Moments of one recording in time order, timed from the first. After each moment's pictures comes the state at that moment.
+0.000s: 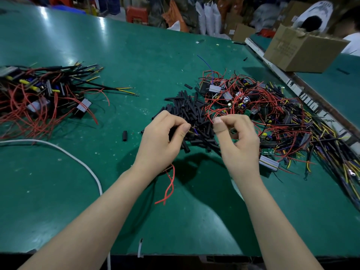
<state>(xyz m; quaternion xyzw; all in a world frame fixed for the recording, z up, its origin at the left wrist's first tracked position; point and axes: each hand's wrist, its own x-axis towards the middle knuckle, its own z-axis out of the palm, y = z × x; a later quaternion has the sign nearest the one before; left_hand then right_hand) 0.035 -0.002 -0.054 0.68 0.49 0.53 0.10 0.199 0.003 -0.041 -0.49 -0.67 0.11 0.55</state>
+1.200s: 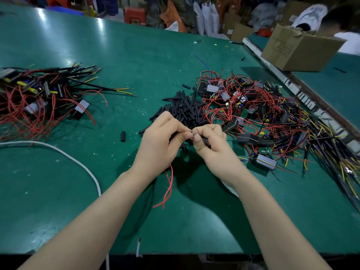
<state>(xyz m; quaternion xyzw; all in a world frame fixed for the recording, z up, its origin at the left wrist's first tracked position) 0.035 -0.004 -0.056 0.72 0.44 0.54 0.07 0.183 -0.005 -0.046 -0.53 -0.72 0.31 0.33</state>
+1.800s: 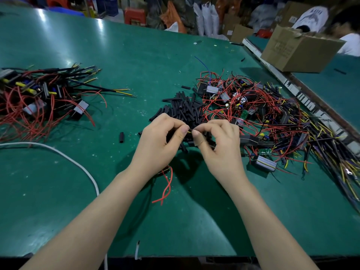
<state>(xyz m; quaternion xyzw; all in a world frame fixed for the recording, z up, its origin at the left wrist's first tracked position) 0.033 -0.003 -0.051 0.70 0.49 0.51 0.11 0.185 -0.002 -0.049 -0.53 -0.73 0.08 0.43</state>
